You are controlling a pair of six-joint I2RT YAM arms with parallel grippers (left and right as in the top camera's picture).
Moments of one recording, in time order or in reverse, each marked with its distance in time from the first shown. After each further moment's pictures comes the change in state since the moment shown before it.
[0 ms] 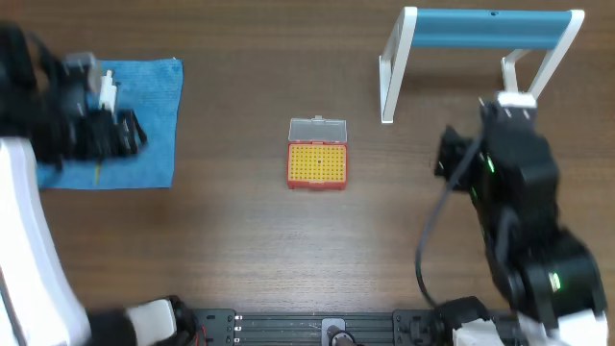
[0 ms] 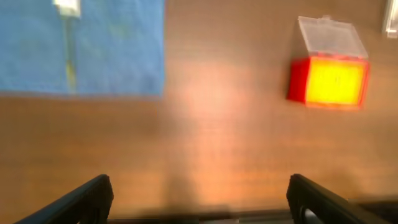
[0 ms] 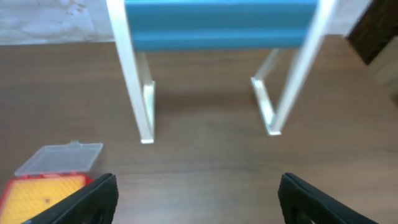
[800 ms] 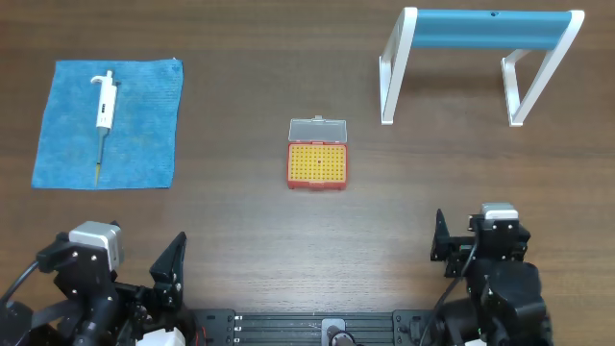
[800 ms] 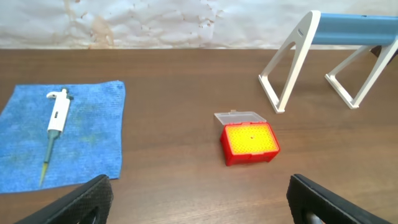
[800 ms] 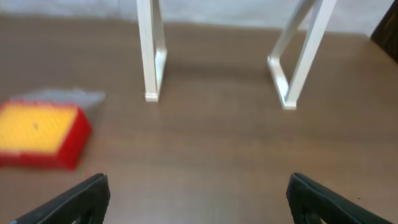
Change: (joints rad) left arm 0.001 -0.917 -0.429 0.320 0.246 -0.083; right arm 0.000 -0.663 -0.555 0.007 -0.103 -0.113
